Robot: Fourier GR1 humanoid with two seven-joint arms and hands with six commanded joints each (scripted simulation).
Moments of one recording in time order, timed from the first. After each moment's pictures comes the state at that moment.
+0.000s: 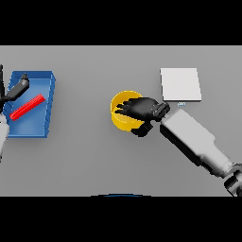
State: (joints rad) left arm -0.39 0.52 -0.04 -1.22 -0.37 0.08 0.47; right arm -0.74 -0.31 0.71 -1.09 0.89 0.49 -0.18
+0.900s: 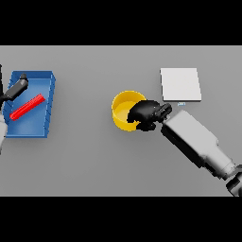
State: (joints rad) left arm -0.40 0.54 -0.04 -1.20 -0.38 0.08 0.45; right arm -0.72 -0.32 0.70 -1.10 0.82 0.56 -0.16
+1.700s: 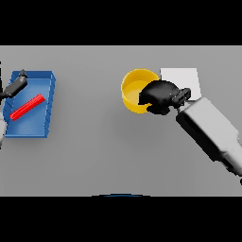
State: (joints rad) left arm -0.41 0.54 -0.03 -1.22 -0.37 0.07 0.44; right arm -0.74 -0.44 0.57 -1.29 0.77 0.62 -0.09
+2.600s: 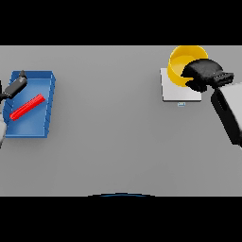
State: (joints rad) left arm -0.40 0.55 -0.04 -1.25 -0.38 0.07 0.49; right arm -0.83 -0.54 0.40 -0.84 0.83 0.36 -0.17
